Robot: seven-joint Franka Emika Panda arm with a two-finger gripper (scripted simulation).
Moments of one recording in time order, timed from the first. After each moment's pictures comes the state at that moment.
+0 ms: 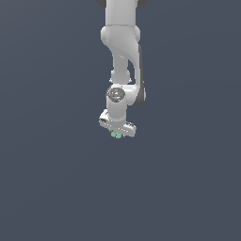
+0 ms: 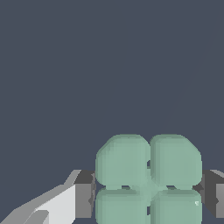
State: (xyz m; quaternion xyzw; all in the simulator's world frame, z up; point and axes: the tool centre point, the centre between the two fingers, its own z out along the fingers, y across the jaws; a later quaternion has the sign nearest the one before) arm -0.079 -0.017 0.009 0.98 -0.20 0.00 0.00
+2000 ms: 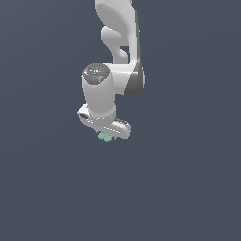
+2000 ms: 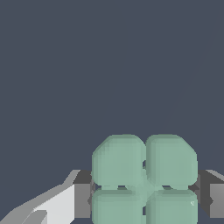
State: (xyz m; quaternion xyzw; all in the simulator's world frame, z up) arm 0.022 -0.060 0.159 0.98 -0.20 0.00 0.00
